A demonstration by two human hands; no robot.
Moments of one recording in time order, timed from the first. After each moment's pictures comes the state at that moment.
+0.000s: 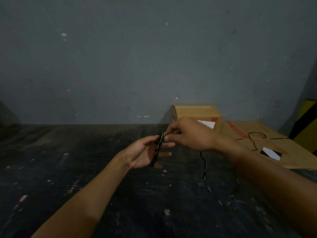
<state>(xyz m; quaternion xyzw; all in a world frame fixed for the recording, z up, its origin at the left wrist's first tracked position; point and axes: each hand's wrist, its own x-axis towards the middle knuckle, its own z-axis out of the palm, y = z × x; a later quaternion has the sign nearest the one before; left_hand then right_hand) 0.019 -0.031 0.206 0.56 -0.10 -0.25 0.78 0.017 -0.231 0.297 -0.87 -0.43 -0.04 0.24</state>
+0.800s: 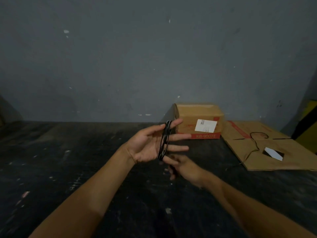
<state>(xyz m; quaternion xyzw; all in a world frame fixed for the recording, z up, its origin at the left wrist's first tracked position) 0.005 -0.044 0.241 0.48 -0.28 -0.33 0.76 0.040 -0.221 0.152 -0.75 -0.27 0.21 0.56</state>
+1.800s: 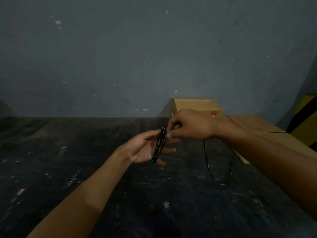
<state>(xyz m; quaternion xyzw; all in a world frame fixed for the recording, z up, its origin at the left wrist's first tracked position) 0.023 -0.028 0.202 0.53 -0.15 -0.30 0.78 0.025 -0.226 0.308 -0.89 -0.43 0.01 0.16</state>
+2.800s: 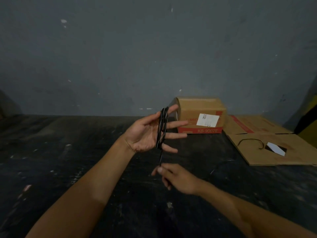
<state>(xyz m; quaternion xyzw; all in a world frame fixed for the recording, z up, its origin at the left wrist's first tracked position) 0.021 -0.029 0.241 0.46 -0.27 -0.31 0.79 0.017 -0.203 0.128 -0.79 -0.37 0.18 0.45</state>
